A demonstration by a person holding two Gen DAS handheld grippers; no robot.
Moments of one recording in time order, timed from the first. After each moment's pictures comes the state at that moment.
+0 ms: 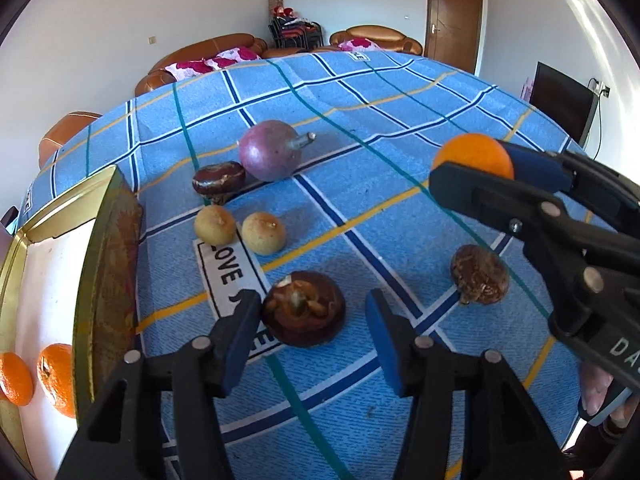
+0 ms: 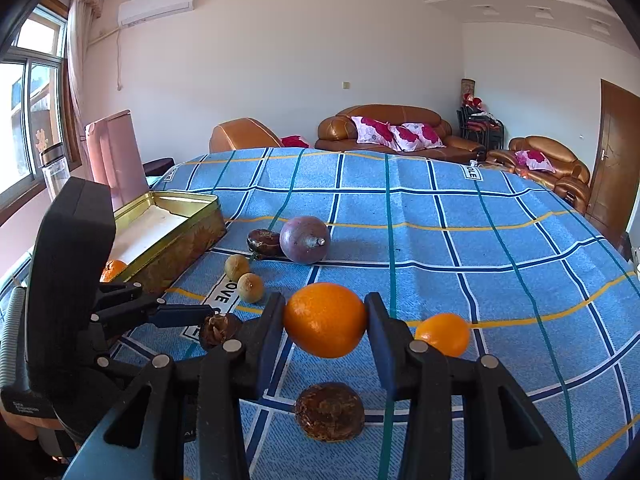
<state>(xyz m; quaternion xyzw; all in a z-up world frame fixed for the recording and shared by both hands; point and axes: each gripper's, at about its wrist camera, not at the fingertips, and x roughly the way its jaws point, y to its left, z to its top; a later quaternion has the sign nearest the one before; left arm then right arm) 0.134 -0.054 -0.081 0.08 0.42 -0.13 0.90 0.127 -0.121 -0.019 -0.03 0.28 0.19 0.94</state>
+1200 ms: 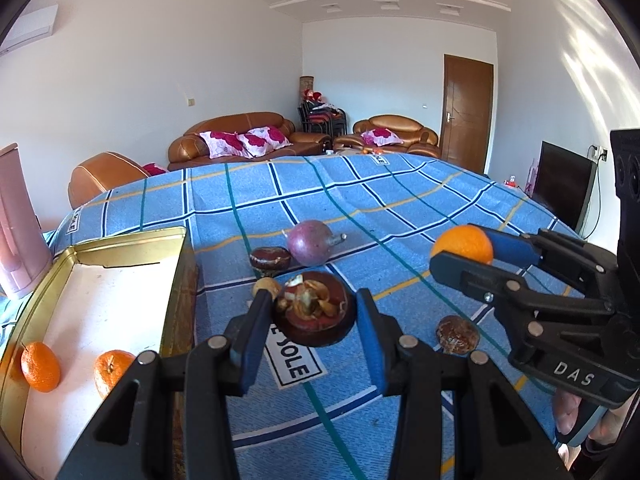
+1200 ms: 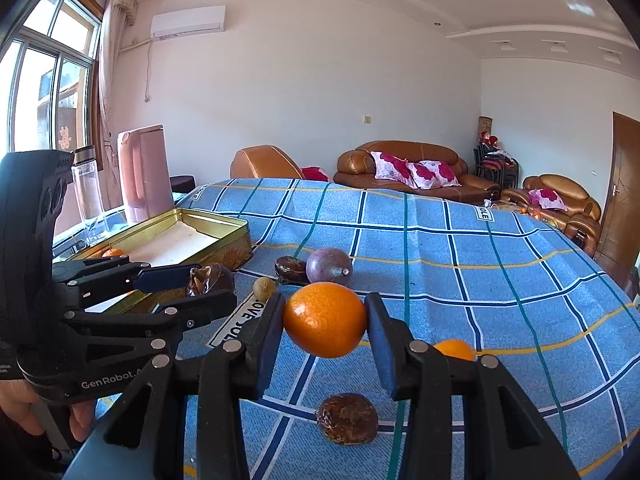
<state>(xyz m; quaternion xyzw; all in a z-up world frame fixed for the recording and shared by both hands) 0.088 -0.020 -0.040 0.02 0.25 -0.11 0.96 0.100 -0.118 -0.007 -0.05 0.21 0.22 0.95</state>
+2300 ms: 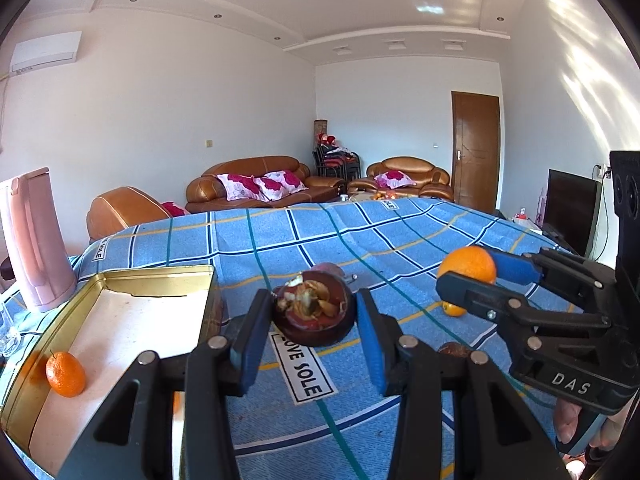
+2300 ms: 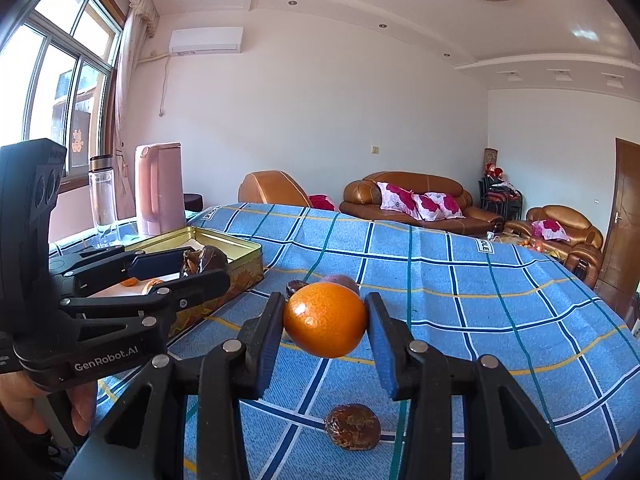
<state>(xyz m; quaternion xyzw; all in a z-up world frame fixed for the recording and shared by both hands) 0.058 -0.013 -0.027 0.02 0.17 -0.08 0.98 0.078 -0.117 -0.001 -0.06 0.15 0.23 0.96</state>
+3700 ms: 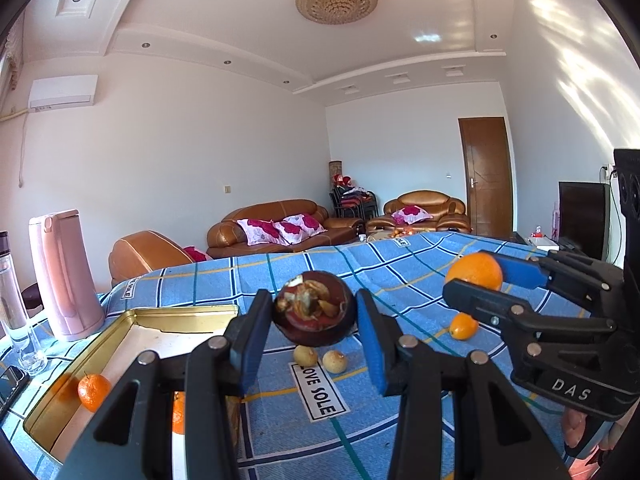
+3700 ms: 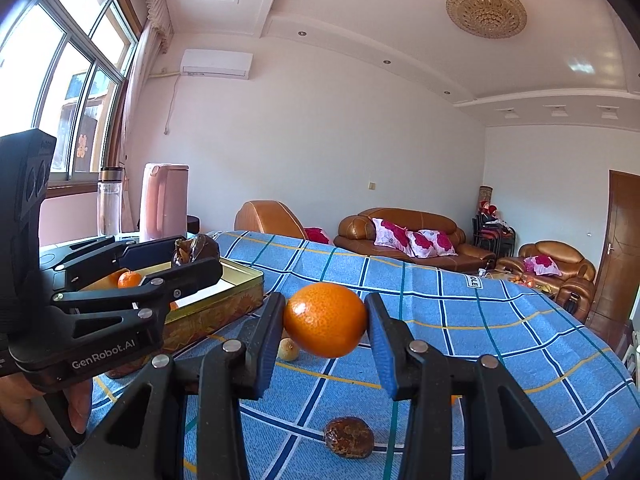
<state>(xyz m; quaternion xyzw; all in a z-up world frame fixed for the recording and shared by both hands) 0.024 -0.021 -0.018 0.04 0.08 -0.04 0.99 0.049 -0.119 0.002 -0.07 0.08 0.23 0.97</state>
